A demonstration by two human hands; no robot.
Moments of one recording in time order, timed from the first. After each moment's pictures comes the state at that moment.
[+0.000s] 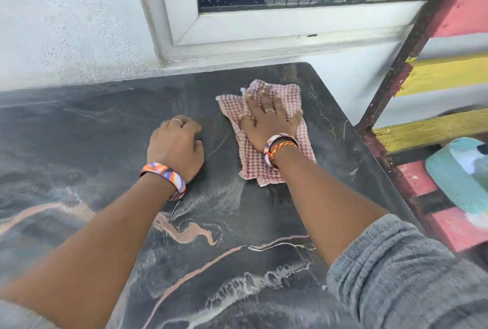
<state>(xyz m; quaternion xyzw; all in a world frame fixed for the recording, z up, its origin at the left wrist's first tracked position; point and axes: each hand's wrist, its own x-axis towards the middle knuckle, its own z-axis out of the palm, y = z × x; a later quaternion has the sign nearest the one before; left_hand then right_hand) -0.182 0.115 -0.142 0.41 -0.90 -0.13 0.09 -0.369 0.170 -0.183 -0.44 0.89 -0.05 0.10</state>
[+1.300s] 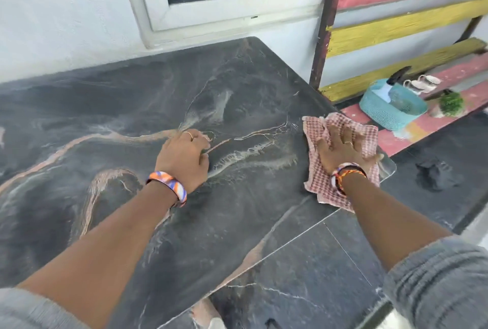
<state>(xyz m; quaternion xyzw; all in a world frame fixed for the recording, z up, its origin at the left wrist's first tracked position) -0.048 0.261 -0.127 0.26 -0.95 -0.15 0.06 -0.276 0.483 -0.179 -0.09 0.99 -0.06 0.09</state>
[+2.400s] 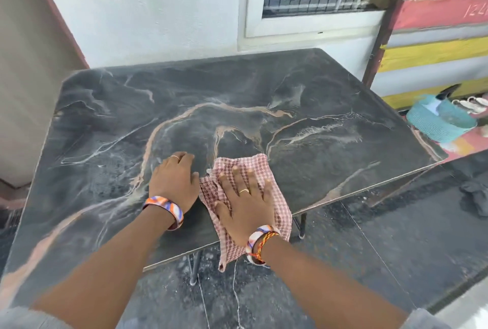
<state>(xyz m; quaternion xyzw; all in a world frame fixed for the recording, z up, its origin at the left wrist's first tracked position) 0.210 0.242 -0.131 0.42 -0.89 -0.14 0.06 0.118 0.368 -0.188 -0.49 0.87 -0.08 0.07</state>
